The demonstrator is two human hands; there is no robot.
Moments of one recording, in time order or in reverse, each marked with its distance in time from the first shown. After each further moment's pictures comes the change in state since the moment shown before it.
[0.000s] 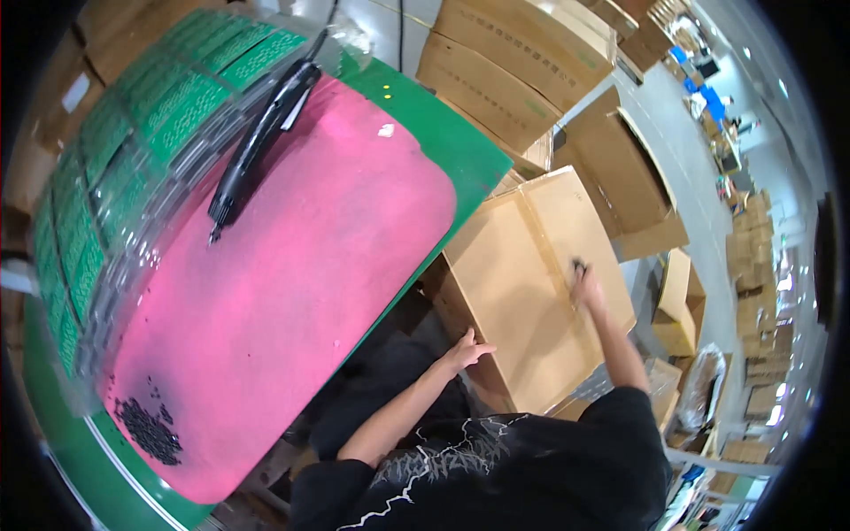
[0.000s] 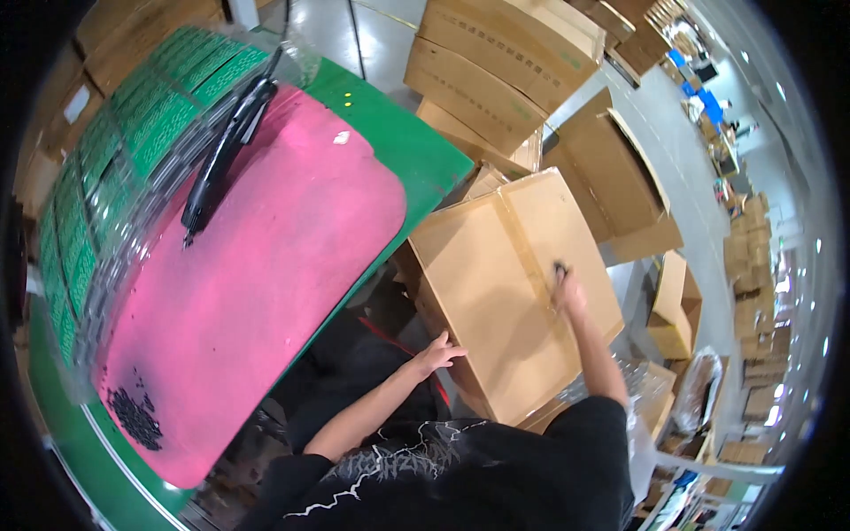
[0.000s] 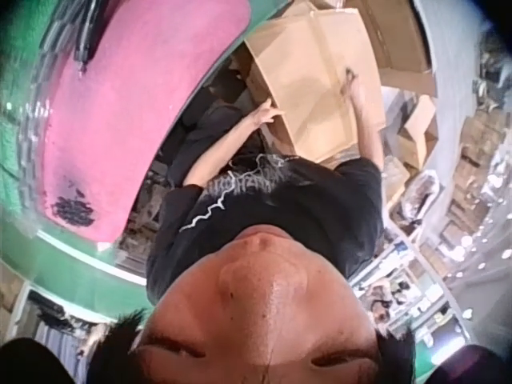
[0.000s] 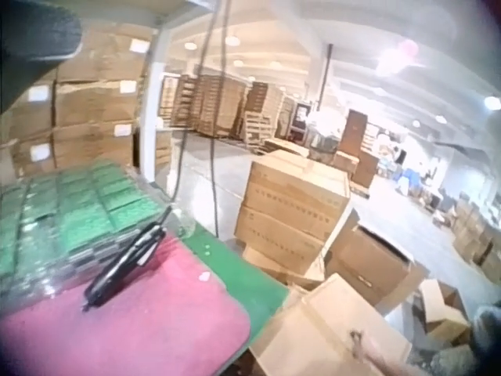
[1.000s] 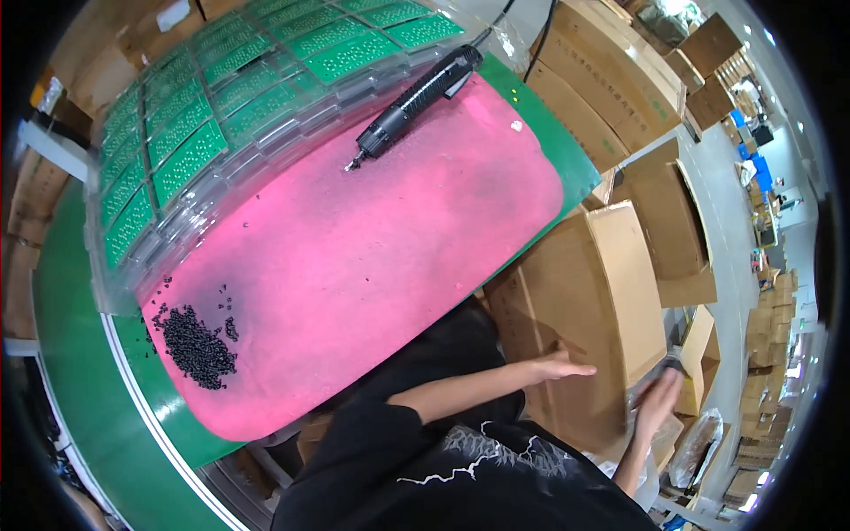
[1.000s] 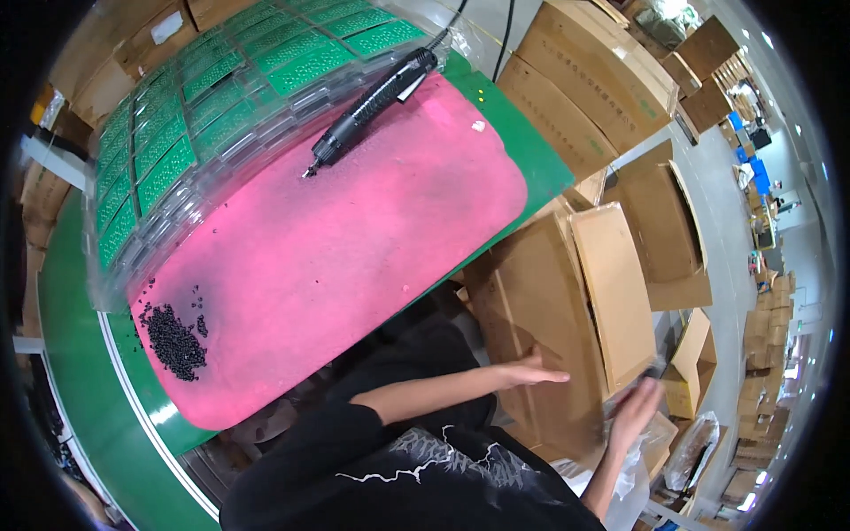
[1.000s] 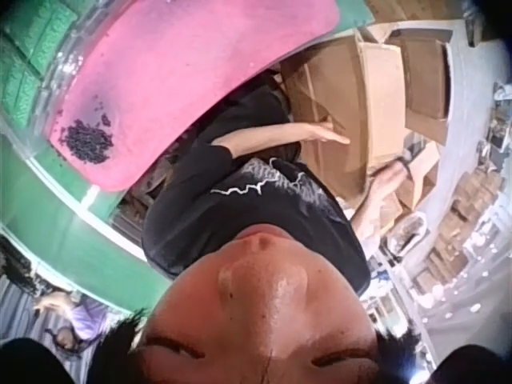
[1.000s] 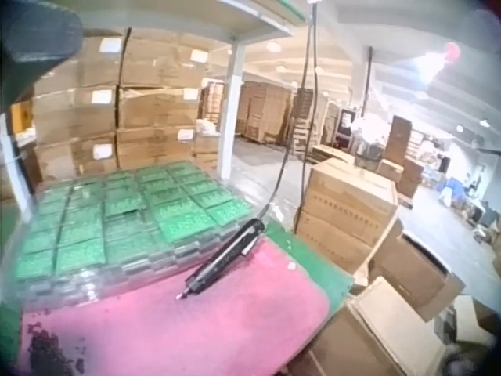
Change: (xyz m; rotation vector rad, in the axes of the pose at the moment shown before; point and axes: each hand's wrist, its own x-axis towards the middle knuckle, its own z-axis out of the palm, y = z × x) left_hand -0.064 0.051 0.082 0.195 -0.353 0.208; right_hand -0.295 -0.050 -0.170 0.694 0.289 -0.027
